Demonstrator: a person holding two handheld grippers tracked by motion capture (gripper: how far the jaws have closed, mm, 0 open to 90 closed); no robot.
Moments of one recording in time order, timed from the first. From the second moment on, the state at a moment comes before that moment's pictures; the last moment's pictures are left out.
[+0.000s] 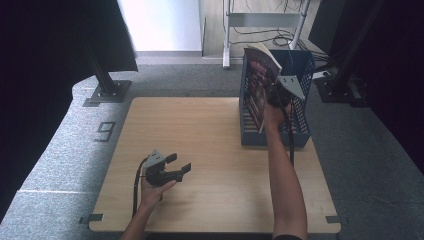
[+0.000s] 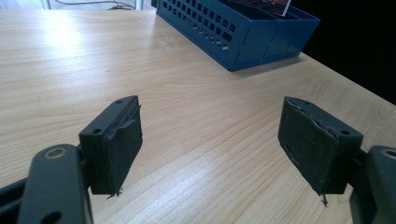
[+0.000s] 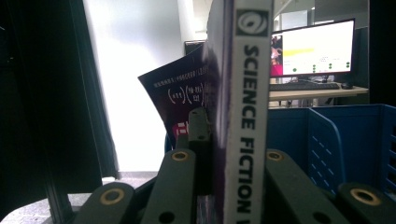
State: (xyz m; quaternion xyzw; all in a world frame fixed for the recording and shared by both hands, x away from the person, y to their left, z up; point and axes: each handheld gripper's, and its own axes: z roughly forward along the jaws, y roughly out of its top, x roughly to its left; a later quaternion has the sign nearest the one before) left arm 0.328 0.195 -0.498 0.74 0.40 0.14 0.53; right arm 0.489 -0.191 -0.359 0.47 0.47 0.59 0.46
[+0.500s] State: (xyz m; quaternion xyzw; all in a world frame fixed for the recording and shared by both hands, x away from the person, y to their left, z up) left arm 0.329 0.200 -0.497 0.73 0.40 0.14 0.53; right arm 0.499 -0.185 -0.370 0.47 0.47 0.58 0.48
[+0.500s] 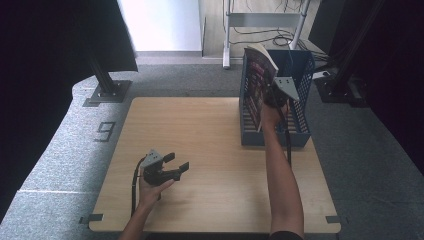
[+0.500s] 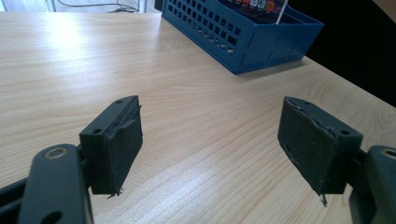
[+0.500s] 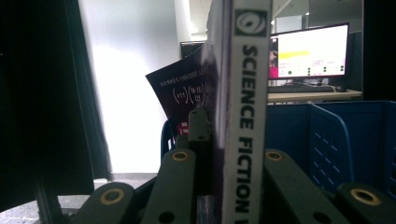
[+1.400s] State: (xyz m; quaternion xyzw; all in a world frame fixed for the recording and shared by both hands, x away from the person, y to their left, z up) left arm 0.331 0.200 -0.499 0.73 0.40 0.14 0.53; right arm 0.517 -0.175 -0.412 0.47 0.51 0.54 0.47
